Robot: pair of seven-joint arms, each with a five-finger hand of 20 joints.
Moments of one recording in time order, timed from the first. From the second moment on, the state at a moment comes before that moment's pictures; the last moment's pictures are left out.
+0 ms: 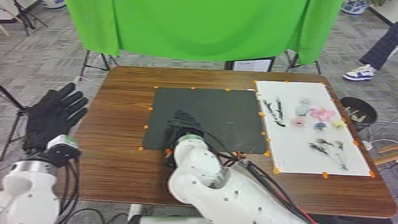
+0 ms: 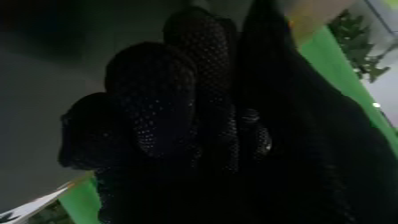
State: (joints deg) left arm 125.8 -42.6 -99.2 -121.7 19.8 20.0 22.1; right arm -67.6 -81.3 32.4 -95.9 -120.8 7.4 57.3
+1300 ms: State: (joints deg) left arm 131.0 -46.7 -103.2 -123.0 20.3 17.9 24.7; right arm -101.2 -45.9 87.8 -124.9 -124.7 -5.1 62.1
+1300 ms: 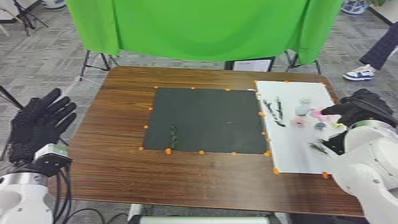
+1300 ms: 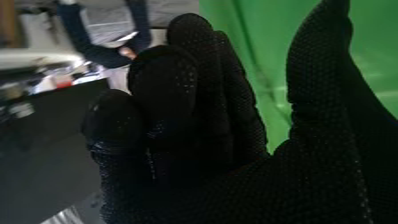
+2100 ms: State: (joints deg) left arm 131.1 -47.2 -102.8 -123.1 19.3 16.3 25.1; right arm -110.5 -49.0 94.6 -123.3 -119.3 -14.5 66.6
